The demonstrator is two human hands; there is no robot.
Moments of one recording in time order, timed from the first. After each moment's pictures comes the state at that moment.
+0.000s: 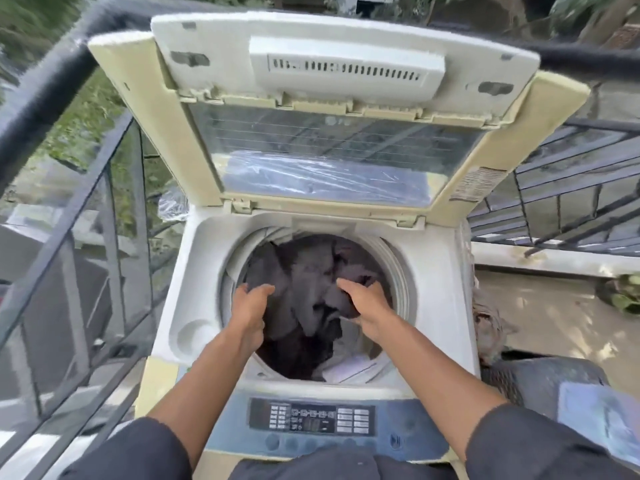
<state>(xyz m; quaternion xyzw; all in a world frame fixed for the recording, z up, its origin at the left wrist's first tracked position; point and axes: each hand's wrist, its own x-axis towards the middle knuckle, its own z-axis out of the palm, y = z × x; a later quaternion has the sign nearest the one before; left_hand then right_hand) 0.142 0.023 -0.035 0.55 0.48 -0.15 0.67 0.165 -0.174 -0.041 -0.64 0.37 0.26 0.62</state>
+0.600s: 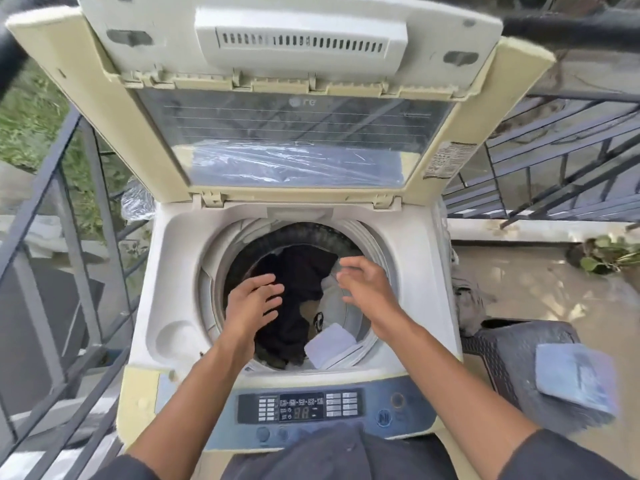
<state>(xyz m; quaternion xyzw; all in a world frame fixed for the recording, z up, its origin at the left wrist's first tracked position) 0.117 0.008 -0.012 0.64 0.34 -0.21 0.66 0.142 -0.206 -0.016 -0.73 0.25 0.21 0.60</state>
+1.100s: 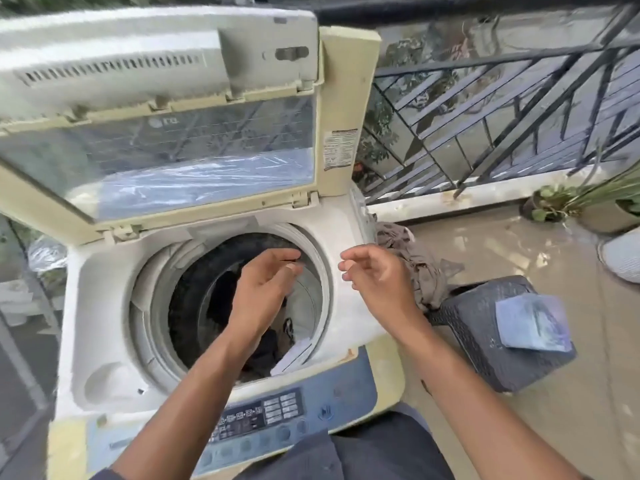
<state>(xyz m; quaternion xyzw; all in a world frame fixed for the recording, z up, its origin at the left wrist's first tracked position) 0.132 -0.129 0.057 0.77 0.10 -0.20 0.60 0.096 -0.322 0.031 -0.77 0.19 0.01 0.61</state>
